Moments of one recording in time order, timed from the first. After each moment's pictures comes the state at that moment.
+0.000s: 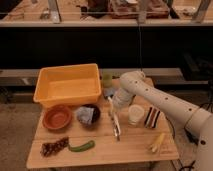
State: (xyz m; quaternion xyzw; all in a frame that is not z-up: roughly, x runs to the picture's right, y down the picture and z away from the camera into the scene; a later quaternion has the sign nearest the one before) arm 0.055 0.129 0.826 -0.14 -0.38 -0.64 0.65
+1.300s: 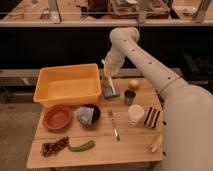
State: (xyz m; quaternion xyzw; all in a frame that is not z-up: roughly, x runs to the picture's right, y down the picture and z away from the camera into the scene) arm 0.021 -0.102 0.792 -0.06 -0.29 -0.69 0.66
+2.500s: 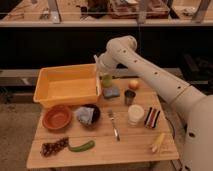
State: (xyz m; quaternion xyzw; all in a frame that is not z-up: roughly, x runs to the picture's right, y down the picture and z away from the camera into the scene) arm -0.033 -0.095 0.780 0.05 -0.27 -0.64 0.72
